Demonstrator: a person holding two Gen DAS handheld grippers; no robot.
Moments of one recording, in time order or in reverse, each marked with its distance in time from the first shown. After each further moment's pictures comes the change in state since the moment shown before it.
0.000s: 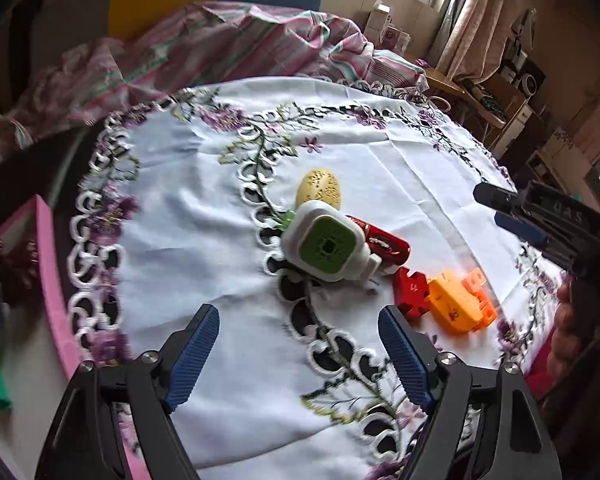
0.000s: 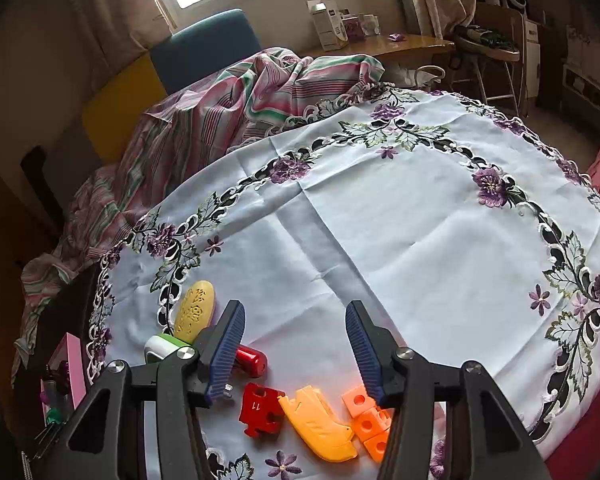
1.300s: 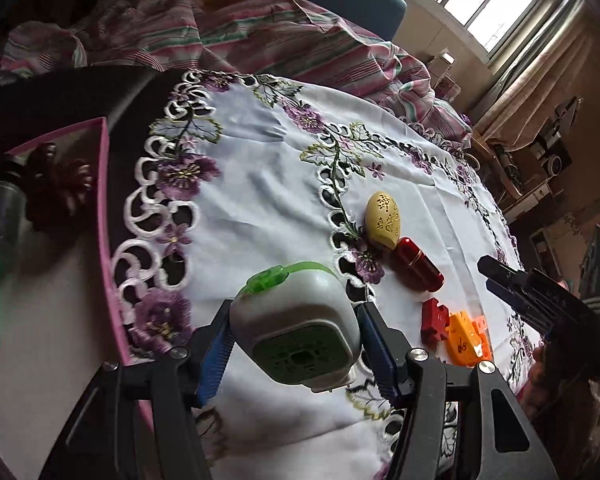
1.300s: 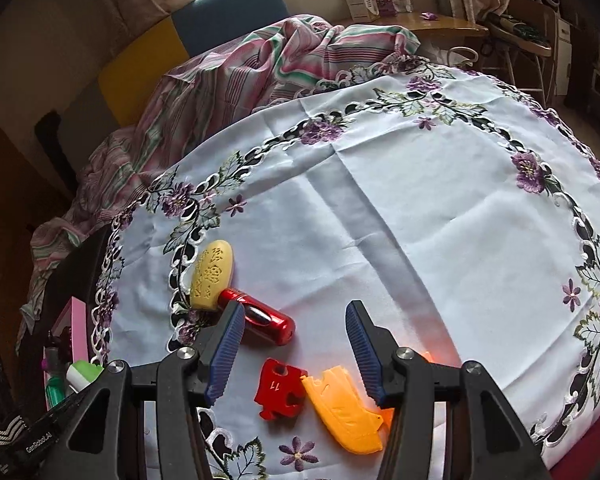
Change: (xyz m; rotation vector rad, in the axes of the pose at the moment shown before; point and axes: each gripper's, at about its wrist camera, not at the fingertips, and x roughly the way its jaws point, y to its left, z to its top) left arm -0.032 0.077 -0.024 -0.263 -0.057 -0.018; right arm 0.024 0.024 -0.014 -0.094 0.131 0.081
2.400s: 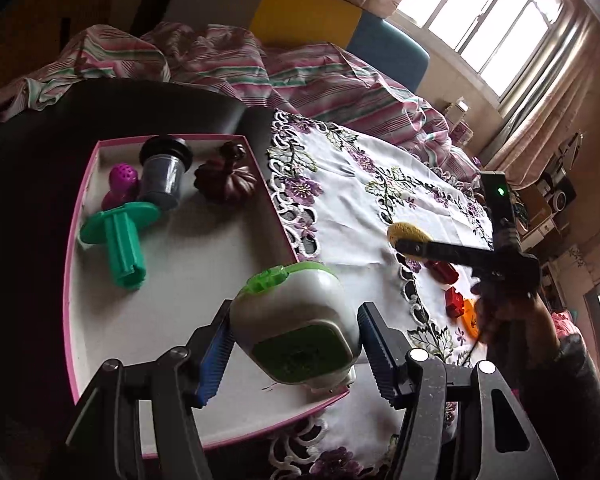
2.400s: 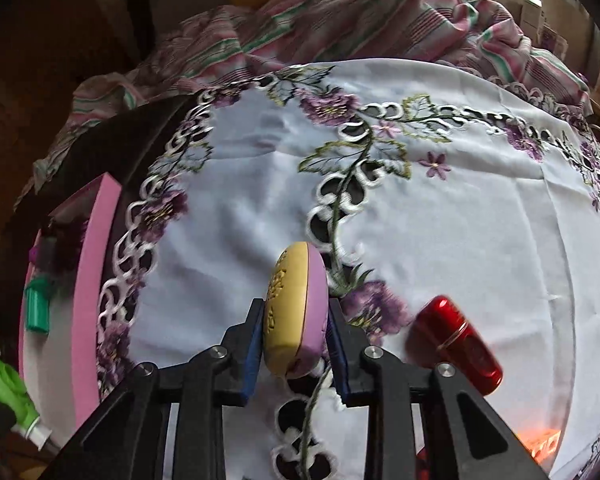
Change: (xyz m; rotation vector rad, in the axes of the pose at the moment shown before) left arm -0.103 0.086 -0.054 -0.075 -0.140 0.033; right arm 0.080 0.136 -0.027 -0.445 0.253 0.107
